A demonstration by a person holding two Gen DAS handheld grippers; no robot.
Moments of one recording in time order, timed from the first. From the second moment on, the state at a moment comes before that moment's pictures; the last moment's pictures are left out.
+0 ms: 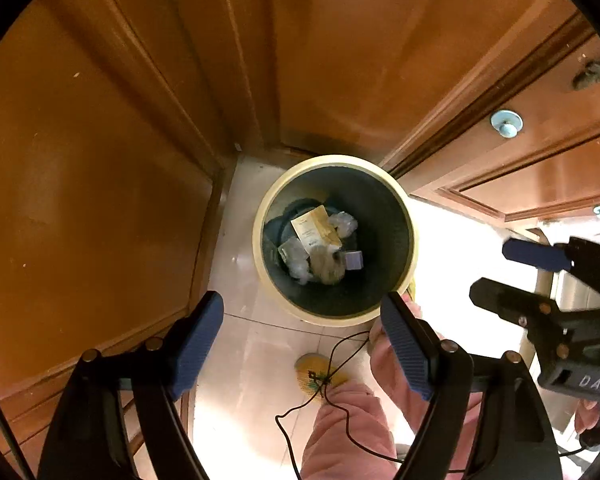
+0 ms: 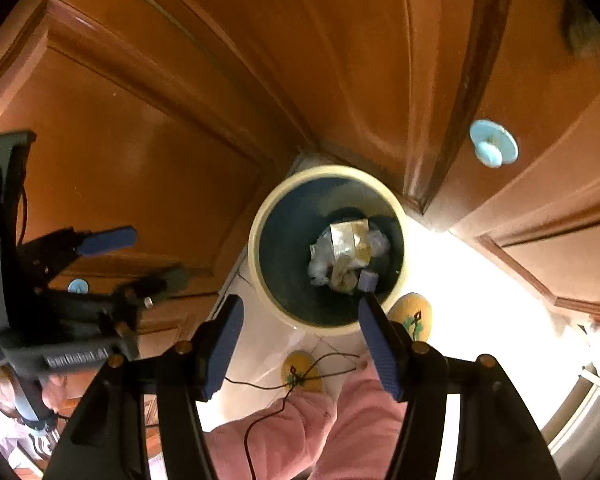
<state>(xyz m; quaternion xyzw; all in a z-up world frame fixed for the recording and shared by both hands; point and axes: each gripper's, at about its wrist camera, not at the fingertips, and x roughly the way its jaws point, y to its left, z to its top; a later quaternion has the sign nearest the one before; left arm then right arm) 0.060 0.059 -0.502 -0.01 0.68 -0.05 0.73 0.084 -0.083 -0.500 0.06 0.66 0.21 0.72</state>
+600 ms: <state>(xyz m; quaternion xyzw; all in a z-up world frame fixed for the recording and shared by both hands) 0.062 0.077 -0.453 -0.02 0.67 -0.03 0.74 0.074 -0.089 -0.464 0.07 0.67 0.19 0.71</state>
